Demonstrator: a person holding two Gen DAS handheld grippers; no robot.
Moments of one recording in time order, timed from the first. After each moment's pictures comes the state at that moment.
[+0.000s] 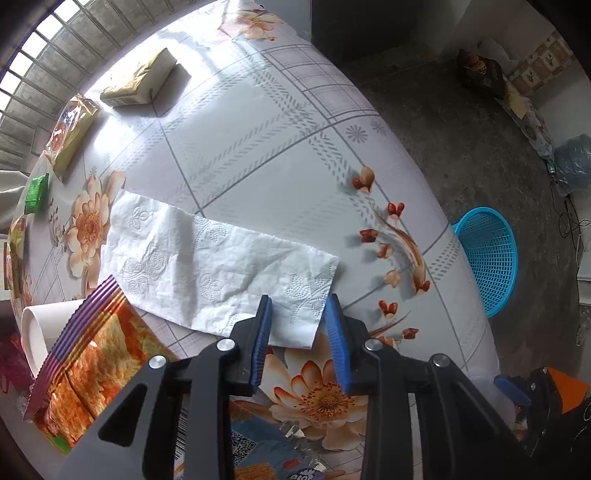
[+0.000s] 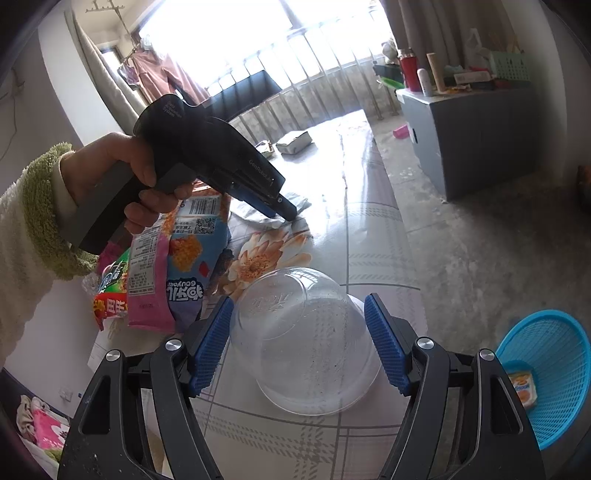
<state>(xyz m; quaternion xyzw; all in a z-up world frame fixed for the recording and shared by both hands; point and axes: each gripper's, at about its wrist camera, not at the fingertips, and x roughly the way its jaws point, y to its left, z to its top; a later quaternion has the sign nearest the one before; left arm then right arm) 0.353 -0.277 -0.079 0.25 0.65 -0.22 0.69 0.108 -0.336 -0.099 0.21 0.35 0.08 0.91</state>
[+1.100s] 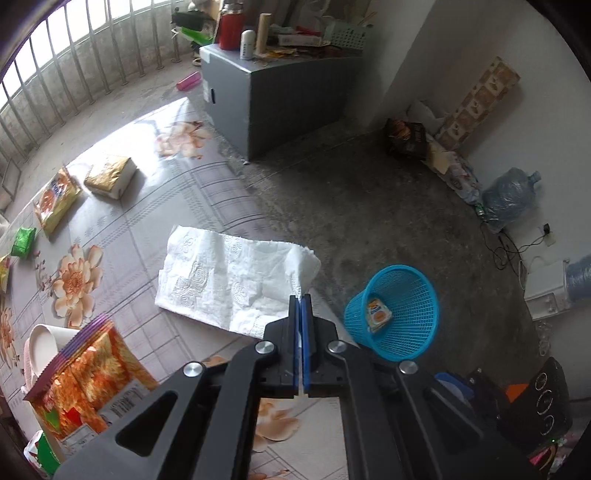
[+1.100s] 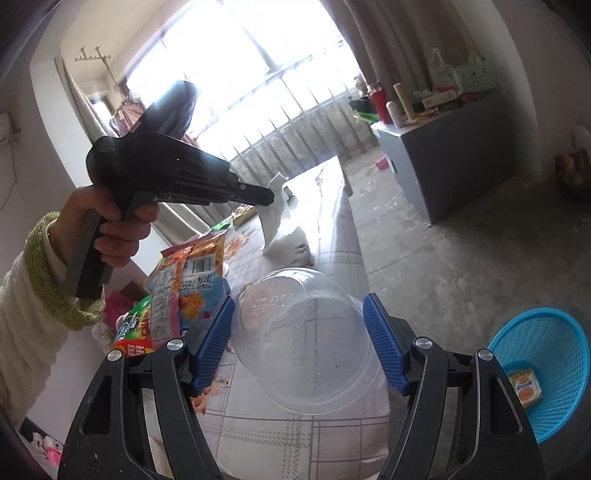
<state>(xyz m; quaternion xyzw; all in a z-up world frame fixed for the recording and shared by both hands) 0.295 -0.302 0.031 0.14 0.55 -0.36 0.74 0.065 -0.383 -0.071 0.27 0.27 0.04 0.92</state>
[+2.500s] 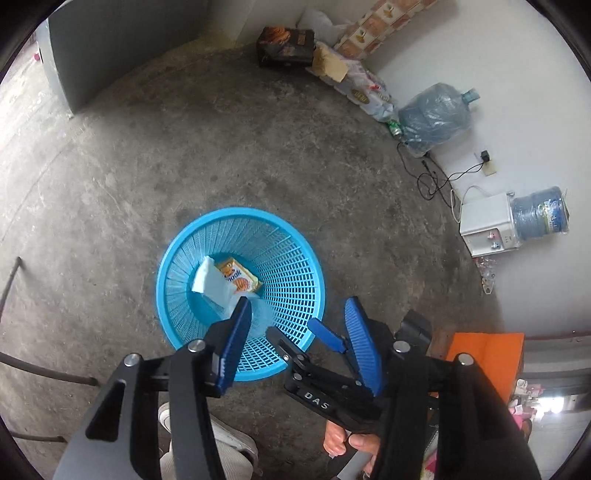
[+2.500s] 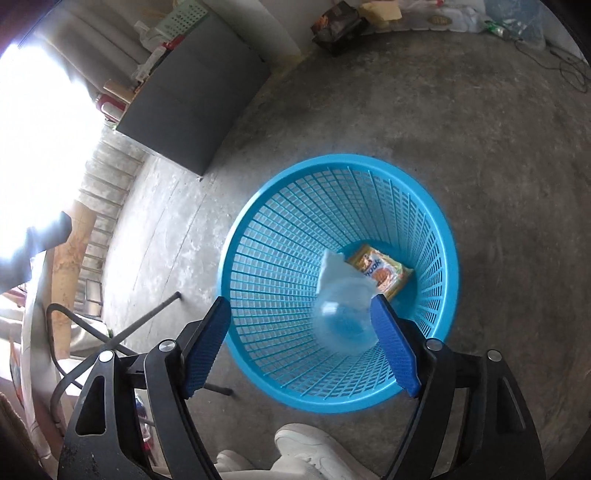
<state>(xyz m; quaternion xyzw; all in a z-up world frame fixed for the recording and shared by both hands) 0.159 -0.554 -0.157 0.14 0.62 -0.50 0.59 -0.031 -0.573 -0.292 0.47 0.38 -0.26 0.76</state>
